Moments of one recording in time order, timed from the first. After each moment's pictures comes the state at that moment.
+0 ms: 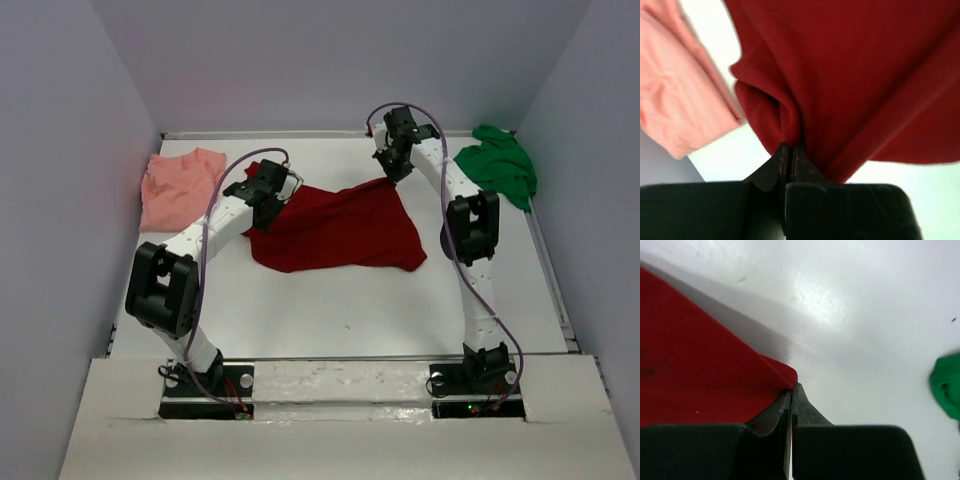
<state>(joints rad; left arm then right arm) -0.42 1.66 1.27 -0.62 -0.33 0.30 0.29 2.37 2.24 -0.97 0.04 -0.31</state>
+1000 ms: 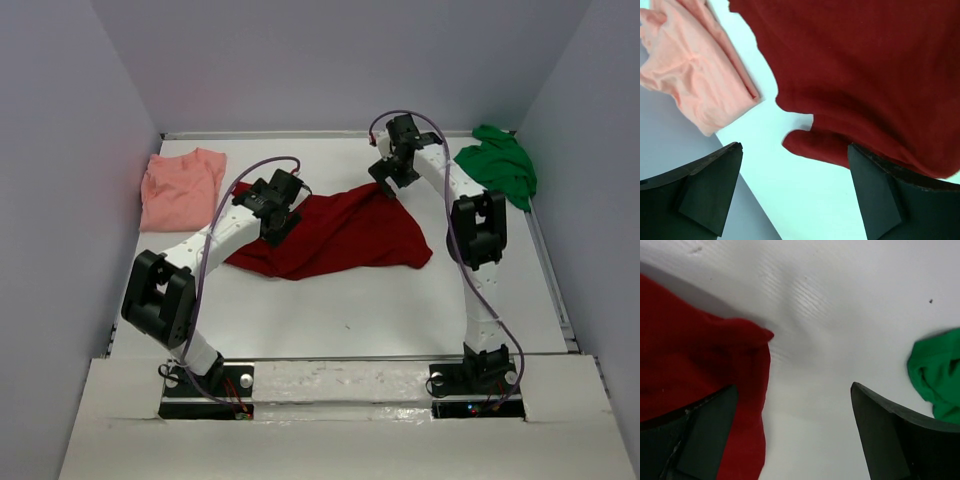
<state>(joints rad) -0.55 1.59 1.23 -0.70 -0.49 0.29 0.29 2.35 2.13 -0.88 0.15 -0.38</state>
